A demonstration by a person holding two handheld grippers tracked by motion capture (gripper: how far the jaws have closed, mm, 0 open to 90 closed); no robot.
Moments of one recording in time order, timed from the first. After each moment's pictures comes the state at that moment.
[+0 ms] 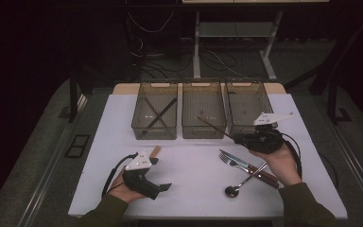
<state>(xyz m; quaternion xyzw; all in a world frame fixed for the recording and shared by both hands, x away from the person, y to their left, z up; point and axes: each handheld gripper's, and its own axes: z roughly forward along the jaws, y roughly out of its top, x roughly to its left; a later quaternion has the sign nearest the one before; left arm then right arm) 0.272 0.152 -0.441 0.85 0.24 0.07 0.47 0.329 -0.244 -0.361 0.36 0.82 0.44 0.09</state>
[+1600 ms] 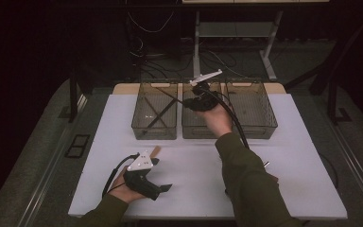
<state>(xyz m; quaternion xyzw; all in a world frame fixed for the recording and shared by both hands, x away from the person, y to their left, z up) 0.272 0.150 -0.440 0.85 0.23 0.08 0.46 0.447 -0.087 -0.327 0.37 0.82 0.41 0.11</state>
